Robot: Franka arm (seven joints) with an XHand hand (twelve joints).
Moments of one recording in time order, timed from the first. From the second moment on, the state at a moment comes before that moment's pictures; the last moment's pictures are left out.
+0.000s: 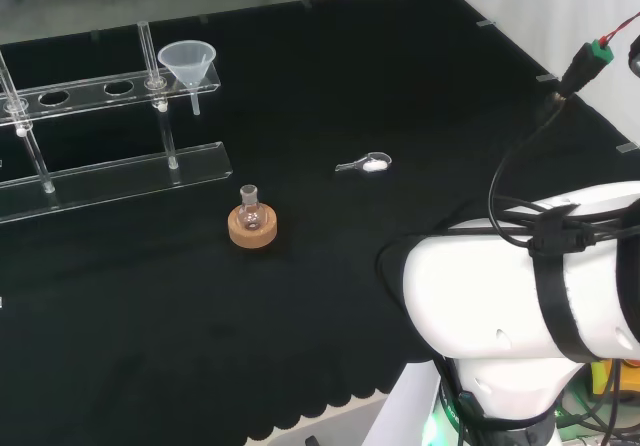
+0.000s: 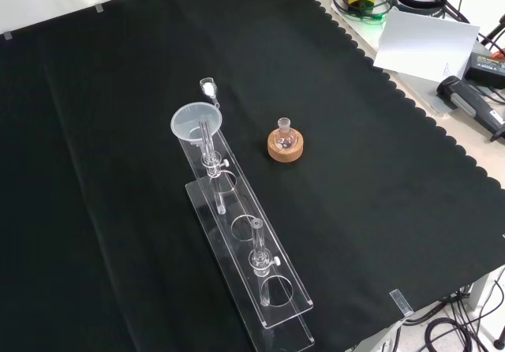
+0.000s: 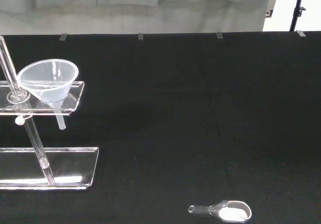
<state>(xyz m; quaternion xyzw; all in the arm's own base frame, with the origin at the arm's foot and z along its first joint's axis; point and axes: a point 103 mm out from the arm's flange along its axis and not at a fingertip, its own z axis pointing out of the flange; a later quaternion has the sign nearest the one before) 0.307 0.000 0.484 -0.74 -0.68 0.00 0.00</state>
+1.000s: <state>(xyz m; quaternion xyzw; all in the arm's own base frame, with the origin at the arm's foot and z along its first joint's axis) 0.343 0.004 0.479 -0.72 -0.70 0.01 0.01</state>
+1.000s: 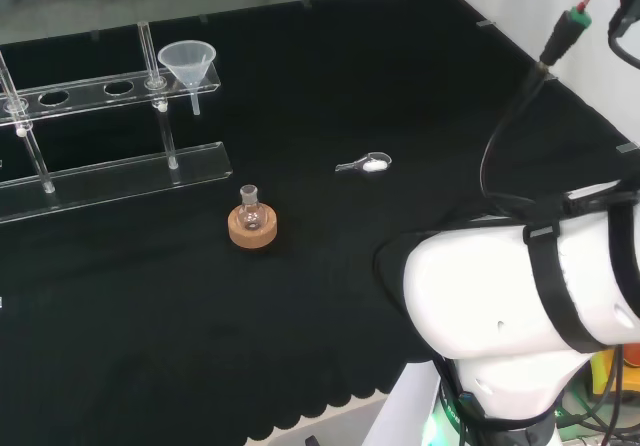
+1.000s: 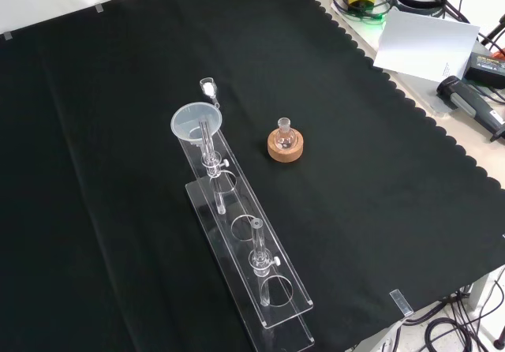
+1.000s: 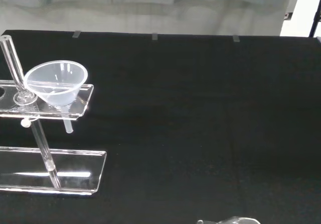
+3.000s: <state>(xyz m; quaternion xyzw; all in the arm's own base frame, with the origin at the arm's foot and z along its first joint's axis) 0.493 0.085 0.400 -0.66 -0.74 0.05 0.12</state>
